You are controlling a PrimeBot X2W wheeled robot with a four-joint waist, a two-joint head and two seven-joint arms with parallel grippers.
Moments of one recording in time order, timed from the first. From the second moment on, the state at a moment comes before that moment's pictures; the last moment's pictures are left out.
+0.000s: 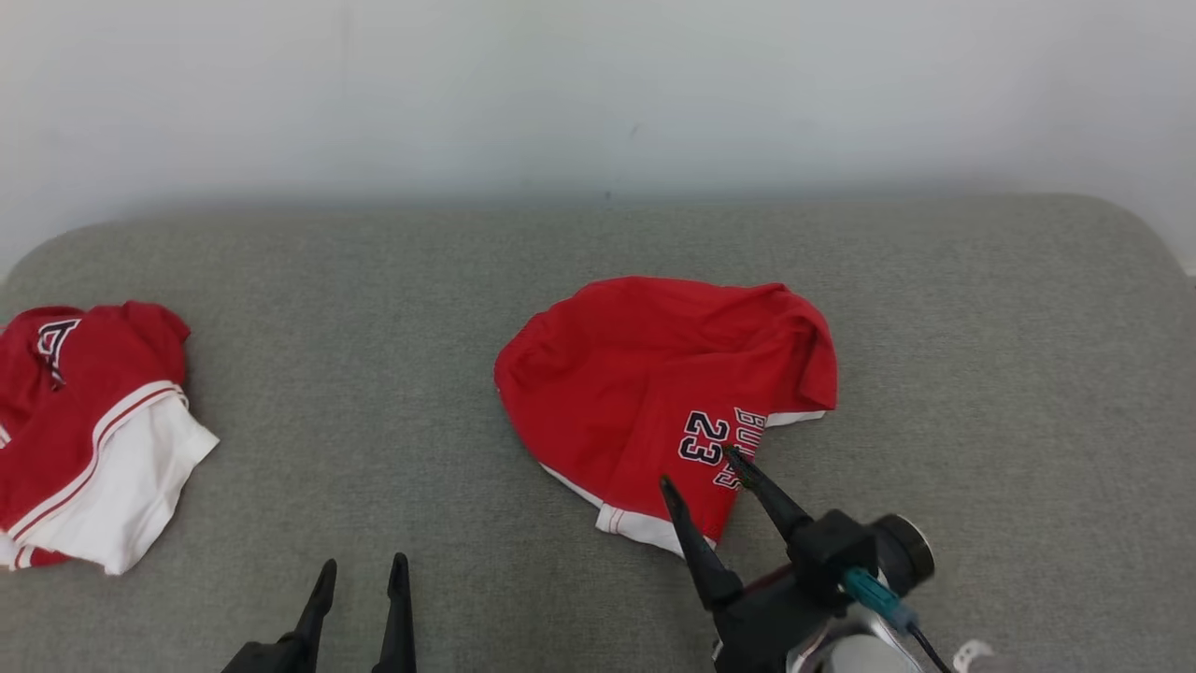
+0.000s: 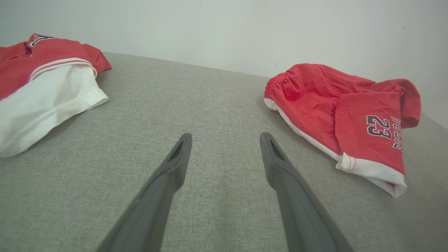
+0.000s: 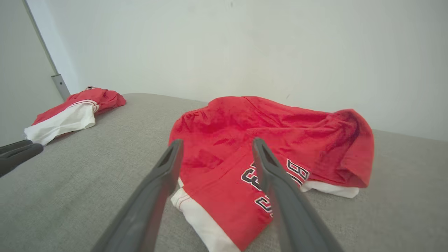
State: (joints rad) left arm -0.03 0.05 -0.09 0.31 -0.27 -0.07 -0.26; right arm -0.26 -0.06 0.36 0.42 0.10 0.13 -0.26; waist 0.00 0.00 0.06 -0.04
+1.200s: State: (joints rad) left arm -0.07 0.05 -0.11 0.34 -0.32 -0.06 -0.26; right arm -0.37 -0.07 0.36 0.72 -0.07 0.13 -0.26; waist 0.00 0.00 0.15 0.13
